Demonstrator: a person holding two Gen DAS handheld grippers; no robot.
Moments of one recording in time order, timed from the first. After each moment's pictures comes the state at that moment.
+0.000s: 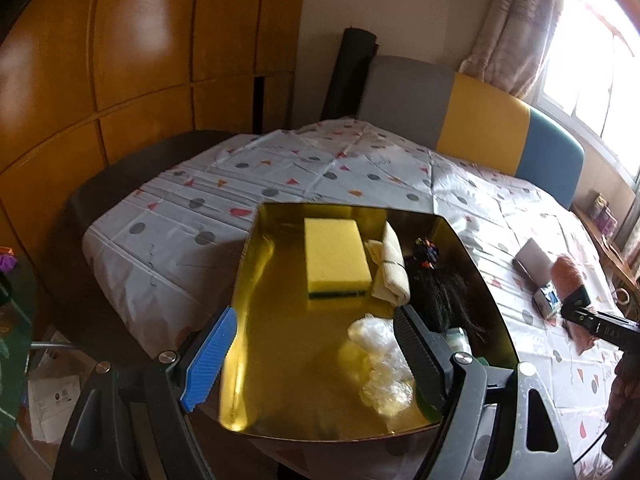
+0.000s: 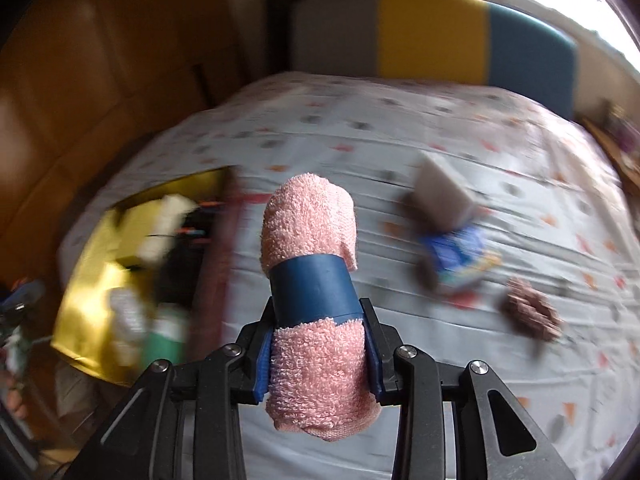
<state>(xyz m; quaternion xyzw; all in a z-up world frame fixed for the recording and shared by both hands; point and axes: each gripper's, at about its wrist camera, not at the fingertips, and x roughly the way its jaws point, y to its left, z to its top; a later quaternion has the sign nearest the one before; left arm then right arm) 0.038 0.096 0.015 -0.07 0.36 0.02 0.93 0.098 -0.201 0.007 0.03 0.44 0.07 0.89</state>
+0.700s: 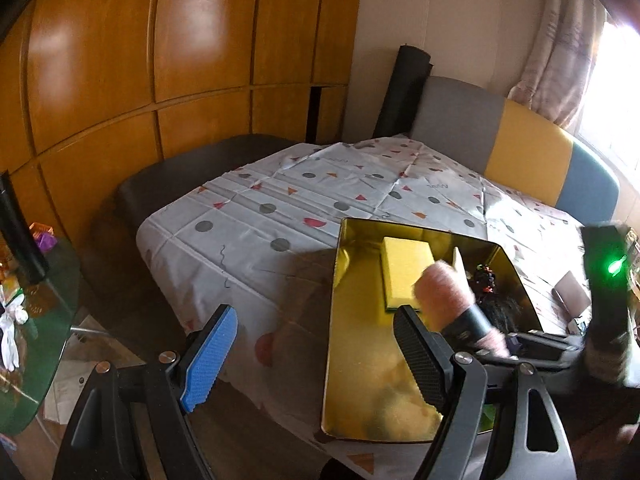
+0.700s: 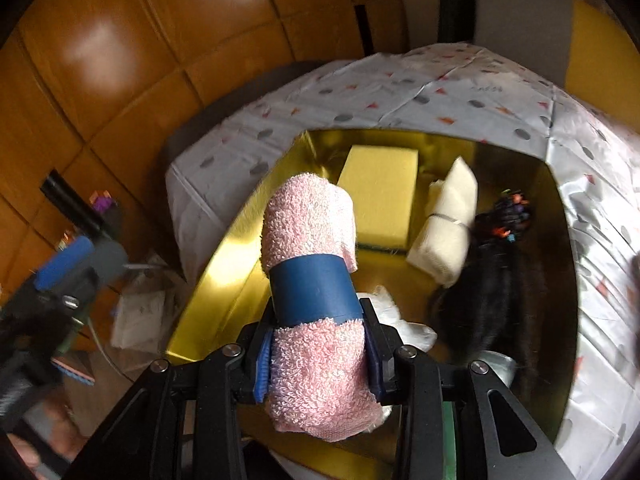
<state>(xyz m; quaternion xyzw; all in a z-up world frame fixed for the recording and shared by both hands) 0.023 0.158 0.018 -0.09 0.35 0.10 0.93 0.121 0.030 -0.035 -0.03 0.49 0.26 0.83</state>
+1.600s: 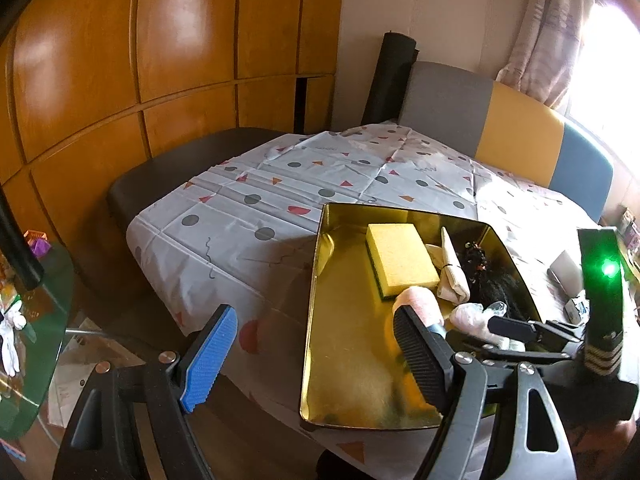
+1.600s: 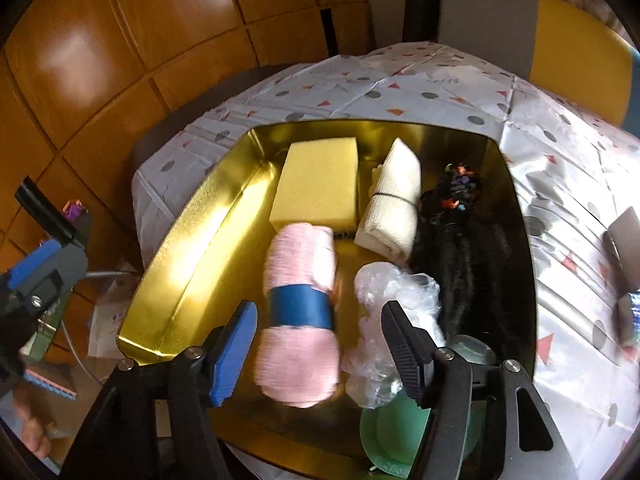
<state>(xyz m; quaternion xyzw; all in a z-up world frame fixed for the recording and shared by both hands) 0.025 0.137 0.014 -0.07 0.36 0.08 0.93 0.112 -0.014 -0.039 -0.02 0.48 0.21 0.85</state>
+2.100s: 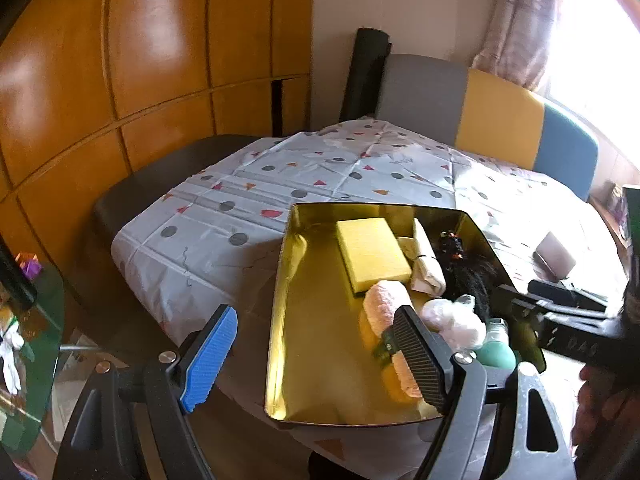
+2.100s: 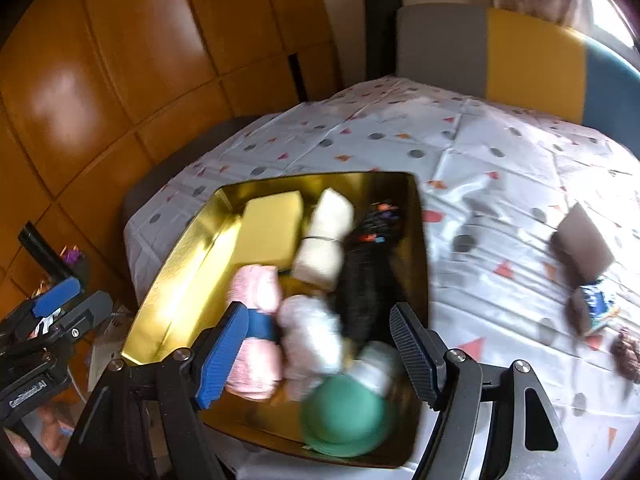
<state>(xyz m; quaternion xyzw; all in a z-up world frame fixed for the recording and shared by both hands) 0.026 0.107 0.019 -0.04 0.36 0.05 0.93 0.102 -0.079 -0.002 0.02 0.42 0.17 0.89</state>
